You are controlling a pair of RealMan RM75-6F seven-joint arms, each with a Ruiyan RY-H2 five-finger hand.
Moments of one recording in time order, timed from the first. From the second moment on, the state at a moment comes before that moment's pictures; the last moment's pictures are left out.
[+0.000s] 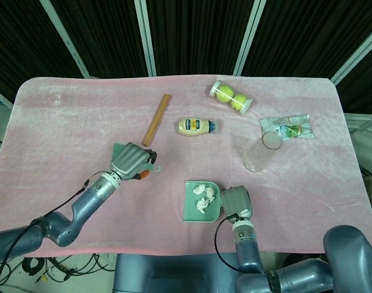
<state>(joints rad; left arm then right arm) -0.86 -1.48 -0.16 -1.41 1.30 0.85 0.29 0.91 -1.70 0.12 -1.98 -0.27 1.61 -1.39</state>
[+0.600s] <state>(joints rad) -0.82 -1.49 -0.09 -1.37 1.20 0.82 0.38 0.90 -1.69 0.11 -1.98 -0.28 1.61 -1.38</state>
